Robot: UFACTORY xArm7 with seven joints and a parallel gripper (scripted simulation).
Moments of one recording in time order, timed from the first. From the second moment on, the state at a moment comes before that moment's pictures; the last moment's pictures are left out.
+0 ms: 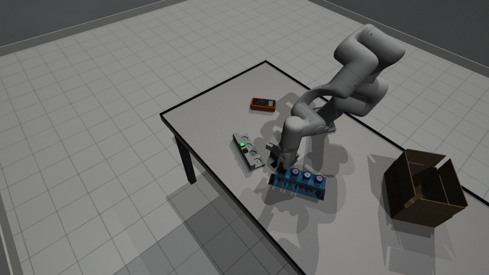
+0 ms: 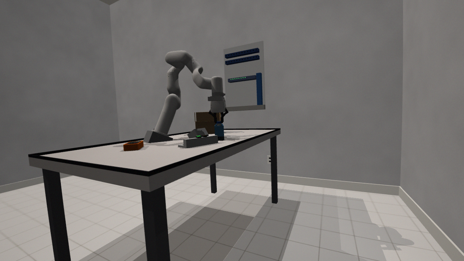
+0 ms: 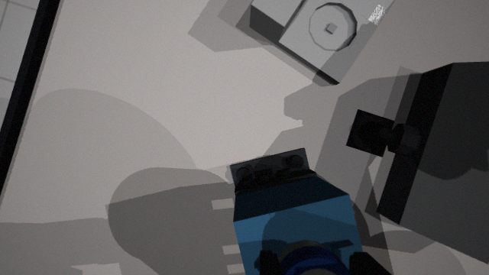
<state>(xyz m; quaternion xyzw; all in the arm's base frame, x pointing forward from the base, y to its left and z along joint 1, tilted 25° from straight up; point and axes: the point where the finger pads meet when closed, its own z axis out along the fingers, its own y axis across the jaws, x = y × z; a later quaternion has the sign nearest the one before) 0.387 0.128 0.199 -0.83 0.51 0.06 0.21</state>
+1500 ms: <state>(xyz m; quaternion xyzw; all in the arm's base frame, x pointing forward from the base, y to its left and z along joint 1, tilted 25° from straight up) 0.386 0.128 0.199 -0.95 0.25 -0.01 0.21</state>
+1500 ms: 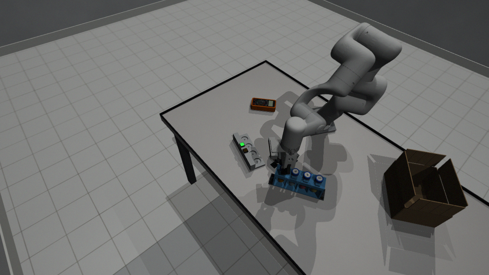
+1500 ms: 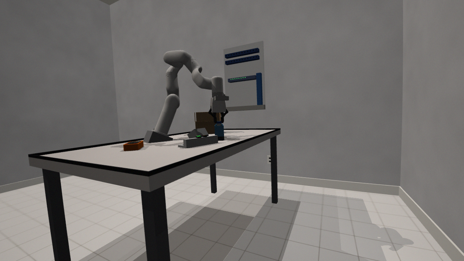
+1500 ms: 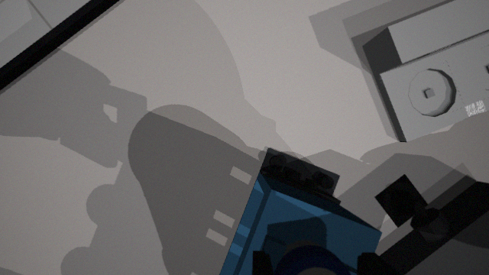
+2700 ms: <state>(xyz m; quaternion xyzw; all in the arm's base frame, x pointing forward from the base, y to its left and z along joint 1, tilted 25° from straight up) 0.387 0.128 0.199 -0.88 0.43 0.04 0.22</state>
